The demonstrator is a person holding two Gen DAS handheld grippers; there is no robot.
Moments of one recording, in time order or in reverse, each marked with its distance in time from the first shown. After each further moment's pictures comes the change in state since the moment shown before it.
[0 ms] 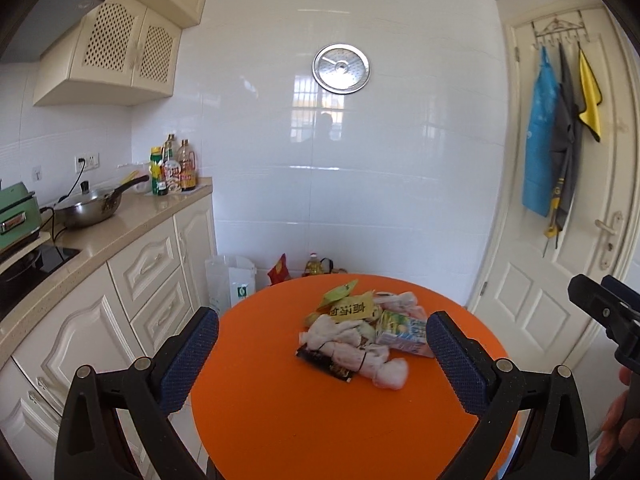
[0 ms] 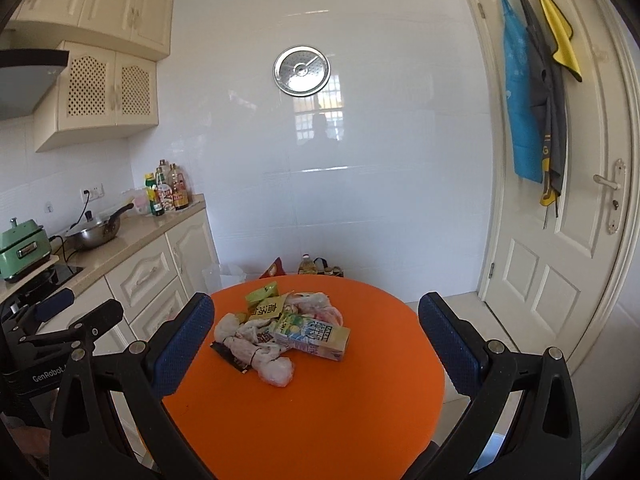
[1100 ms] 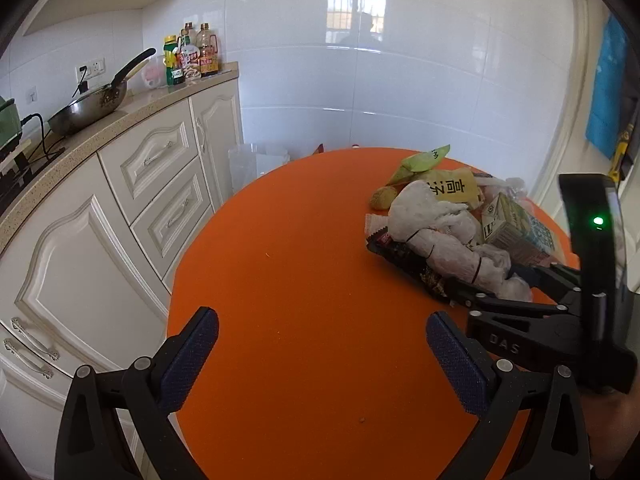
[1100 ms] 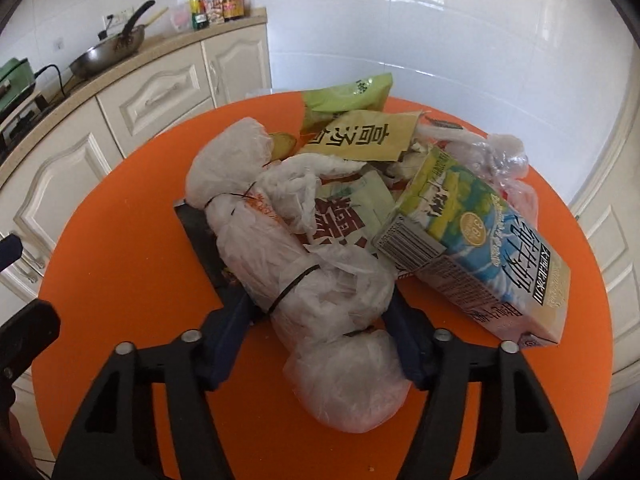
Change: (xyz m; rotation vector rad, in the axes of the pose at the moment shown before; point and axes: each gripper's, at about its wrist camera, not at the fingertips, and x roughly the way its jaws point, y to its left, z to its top) left arm 0.182 -0.004 0.010 -0.055 0.383 0.119; right arm 0.288 0.084 -0.129 -0.251 0.552 0.211
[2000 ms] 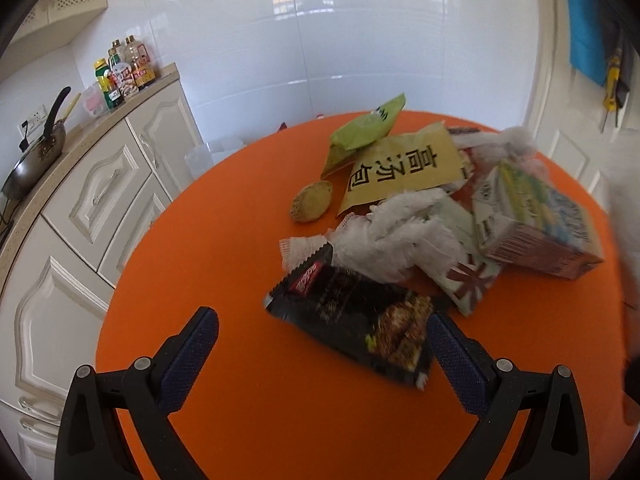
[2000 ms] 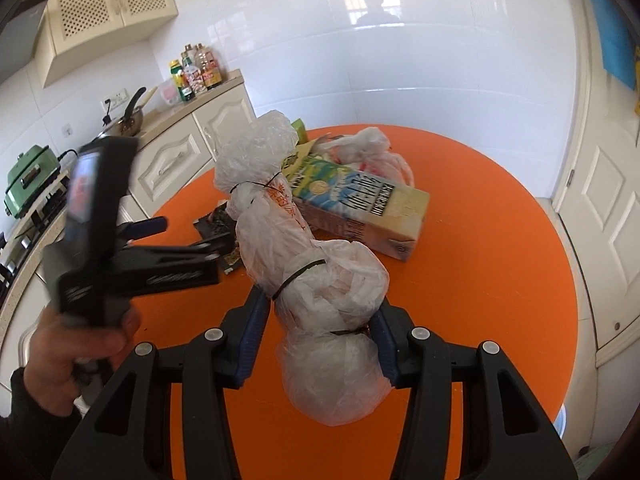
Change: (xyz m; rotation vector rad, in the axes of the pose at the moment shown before) left arm 0.141 -0.057 0.048 0.216 0.124 0.017; right arm -0.107 -0.078 -0.066 0.231 -0.148 0.090
